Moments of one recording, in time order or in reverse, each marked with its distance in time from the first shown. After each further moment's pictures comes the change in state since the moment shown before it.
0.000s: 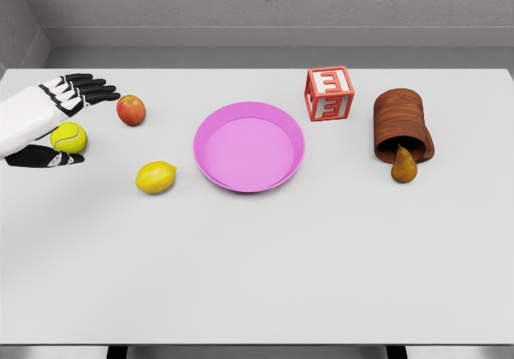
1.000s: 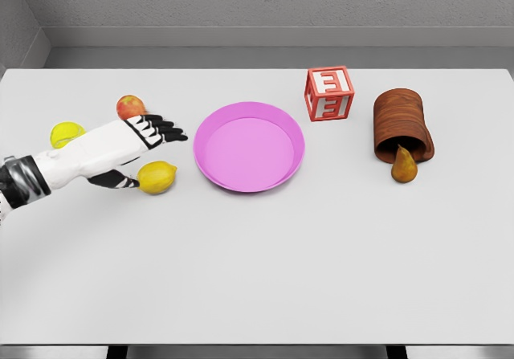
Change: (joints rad) left arm -0.139 -0.280 -0.126 0.088 -0.233 -0.001 -0.256; right arm 0.000 0.000 0.000 0.001 -0.001 0.000 -0.001
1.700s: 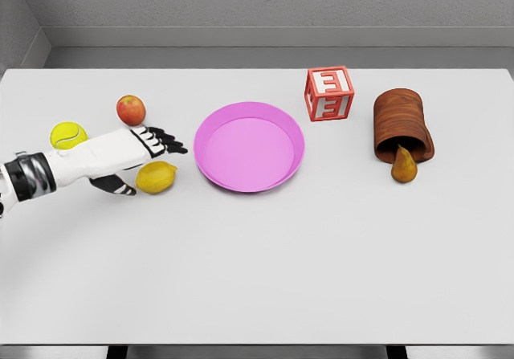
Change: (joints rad) left arm -0.121 0.059 -0.185 0.124 0.035 0.000 0.001; right arm 0.000 0.000 0.000 0.000 0.000 0.000 0.000
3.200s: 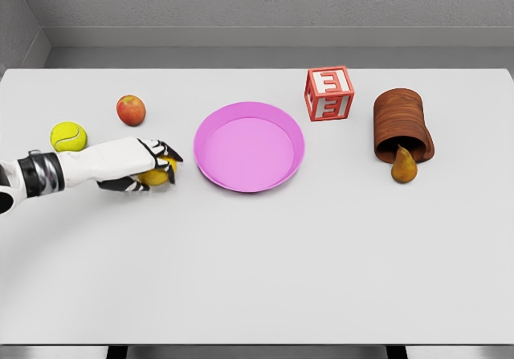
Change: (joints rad) left arm -0.104 0.023 -0.148 0.073 0.018 0.000 -0.011; right arm 0.000 0.000 0.000 0.000 0.000 0.000 0.000
